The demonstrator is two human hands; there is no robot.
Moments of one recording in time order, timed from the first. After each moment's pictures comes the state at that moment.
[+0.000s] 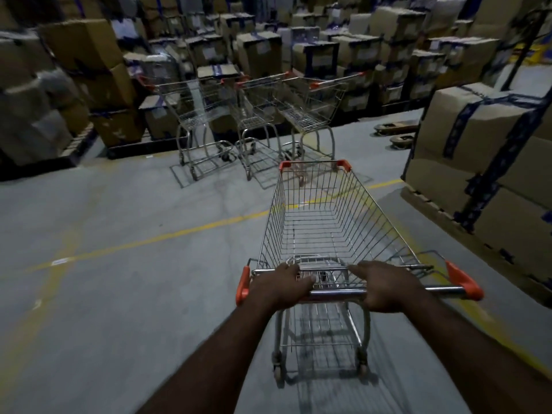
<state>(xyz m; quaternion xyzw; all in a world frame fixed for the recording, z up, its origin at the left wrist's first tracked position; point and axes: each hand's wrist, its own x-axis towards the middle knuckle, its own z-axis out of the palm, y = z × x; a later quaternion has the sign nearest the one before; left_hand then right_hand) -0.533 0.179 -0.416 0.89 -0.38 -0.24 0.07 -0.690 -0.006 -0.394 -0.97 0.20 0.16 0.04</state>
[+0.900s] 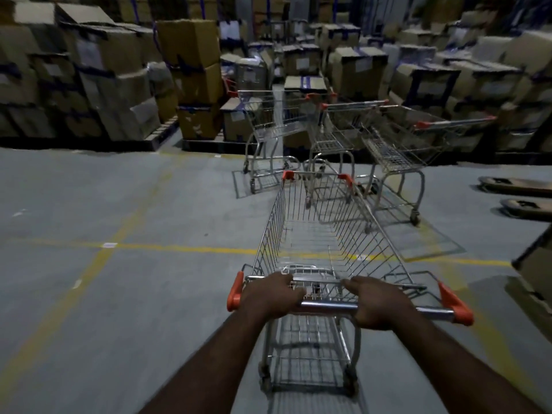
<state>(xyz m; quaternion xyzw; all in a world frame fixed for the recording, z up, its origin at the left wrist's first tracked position) -0.204 0.103 -0.396 0.94 -0.22 -0.21 0.15 -0.283 -0.121 -0.397 -0.98 0.07 0.19 0.02</state>
